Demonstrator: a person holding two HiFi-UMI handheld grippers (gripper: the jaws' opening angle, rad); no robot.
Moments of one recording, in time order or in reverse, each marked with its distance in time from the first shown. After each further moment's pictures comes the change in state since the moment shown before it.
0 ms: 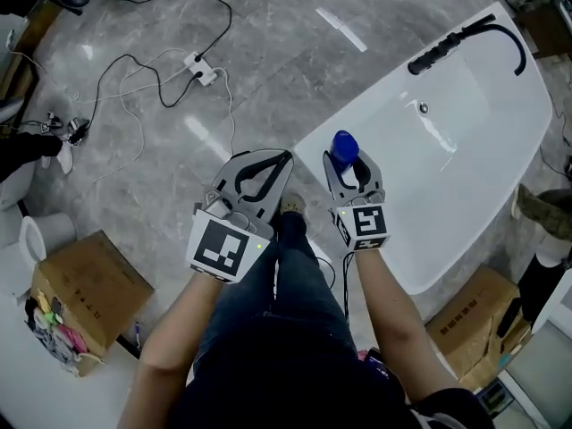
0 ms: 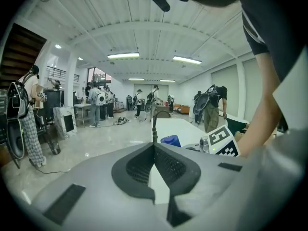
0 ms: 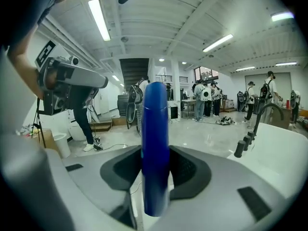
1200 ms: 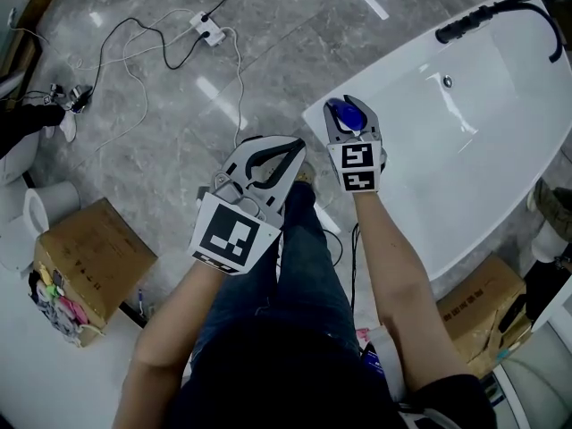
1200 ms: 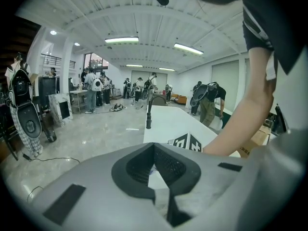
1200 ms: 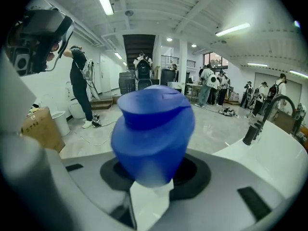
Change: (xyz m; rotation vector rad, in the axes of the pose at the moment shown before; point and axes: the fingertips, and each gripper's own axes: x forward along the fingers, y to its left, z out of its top) left arm 0.019 -0.036 -0.069 -0.042 0.162 -0.054; right arm 0.080 -0.014 -0.100 -0.098 0.230 0.001
